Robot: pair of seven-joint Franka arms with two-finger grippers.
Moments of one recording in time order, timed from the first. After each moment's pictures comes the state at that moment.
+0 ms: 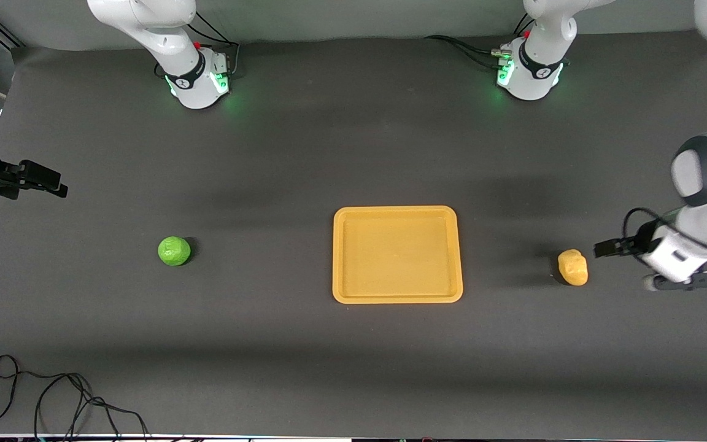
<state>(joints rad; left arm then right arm) 0.27 0.36 -0.22 -1.84 0.04 2.12 -0.04 -0.06 0.03 -0.02 -1.61 0.02 1.59 -0.07</state>
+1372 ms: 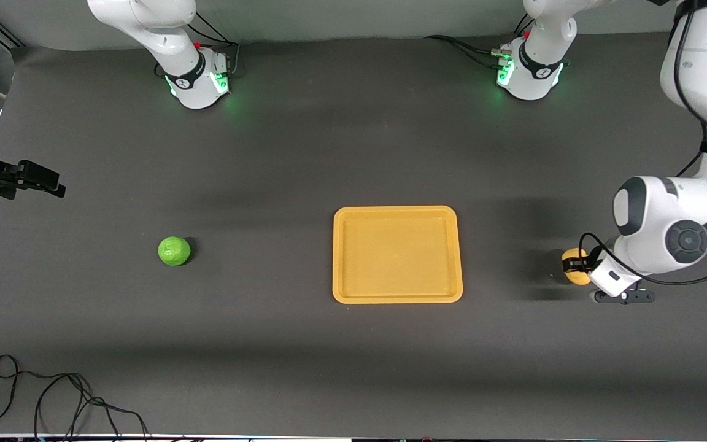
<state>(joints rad) 0.25 0.51 -0.27 -1.80 0.16 2.16 -0.08 -0.06 0.03 -0.02 -1.61 0.00 1.59 -0.07</state>
